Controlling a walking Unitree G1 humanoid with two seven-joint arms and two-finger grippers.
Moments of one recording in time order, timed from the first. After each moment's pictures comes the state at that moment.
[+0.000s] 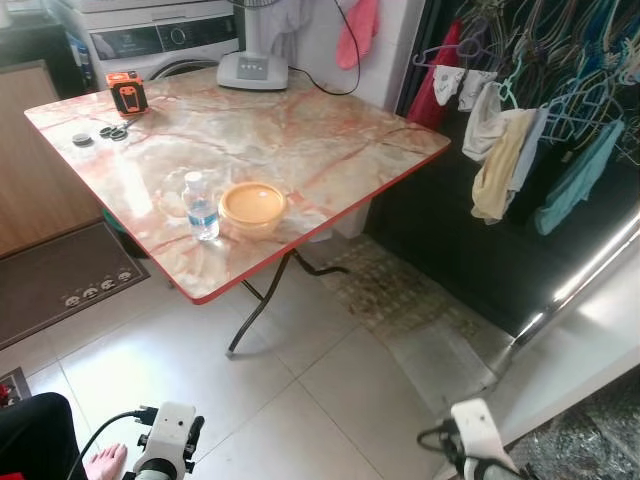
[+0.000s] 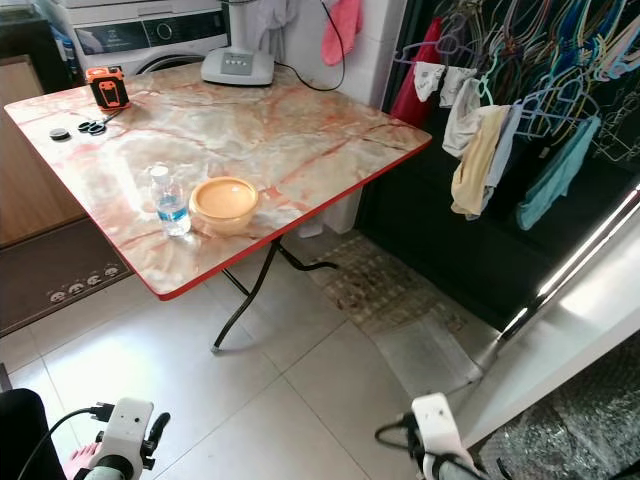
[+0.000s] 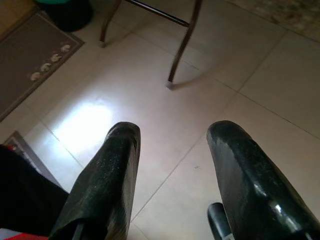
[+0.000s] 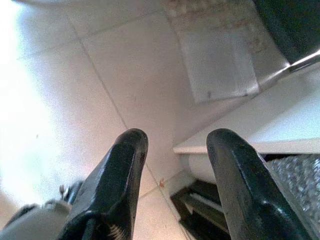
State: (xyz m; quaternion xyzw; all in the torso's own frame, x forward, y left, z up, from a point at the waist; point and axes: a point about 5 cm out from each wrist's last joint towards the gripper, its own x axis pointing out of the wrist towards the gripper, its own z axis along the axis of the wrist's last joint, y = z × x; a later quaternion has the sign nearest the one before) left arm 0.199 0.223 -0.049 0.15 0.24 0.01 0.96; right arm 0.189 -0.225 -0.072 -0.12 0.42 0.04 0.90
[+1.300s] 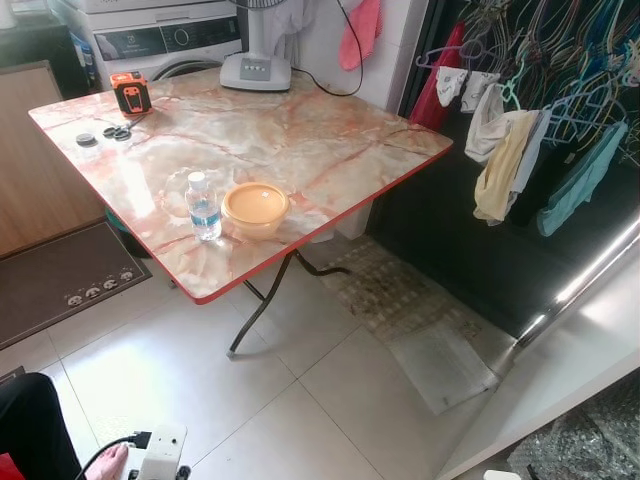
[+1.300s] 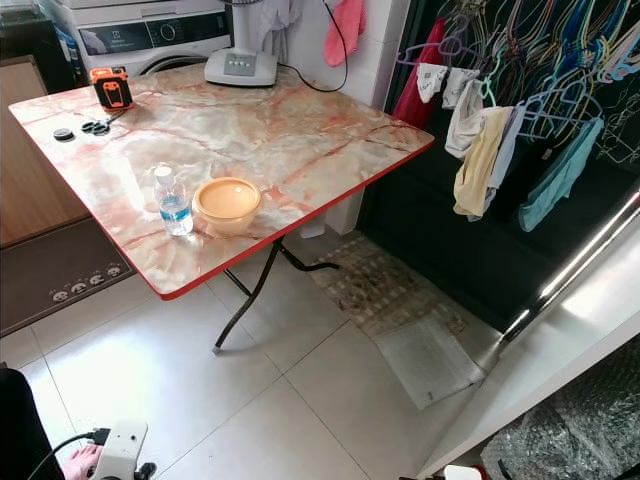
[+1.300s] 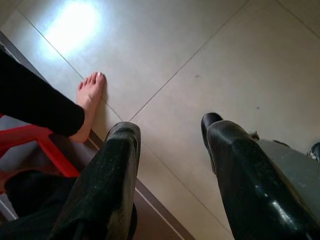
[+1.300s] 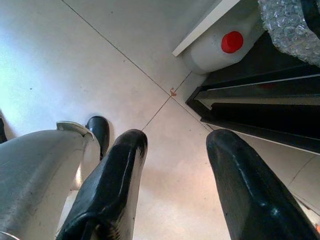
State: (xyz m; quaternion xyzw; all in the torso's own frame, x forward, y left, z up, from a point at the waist) left arm 0.182 0.232 -0.075 0.12 0.45 0.05 0.89; right arm 0.115 -0.233 -0.103 0.00 0.56 -0.09 0.82
